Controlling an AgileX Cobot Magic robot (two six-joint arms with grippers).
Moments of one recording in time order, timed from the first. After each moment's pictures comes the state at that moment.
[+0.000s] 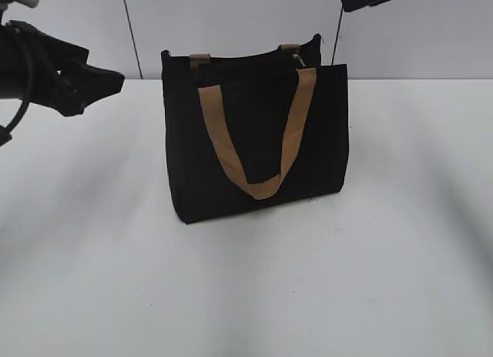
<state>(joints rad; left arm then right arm) -0.20 1.45 -0.79 -1.73 0.34 2.29 0.13 1.71 -1.50 0.65 0.78 -0.71</state>
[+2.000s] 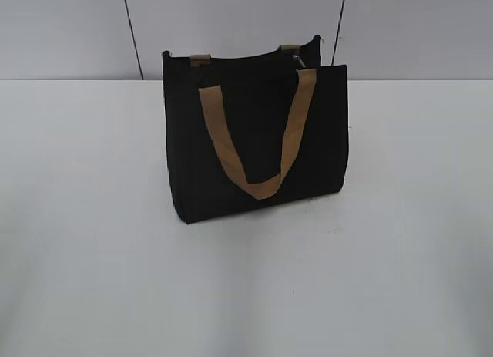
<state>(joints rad) -0.19 0.53 -0.59 -0.07 0.95 0.05 0.01 0.59 -0.53 0.18 1.06 -0.24</state>
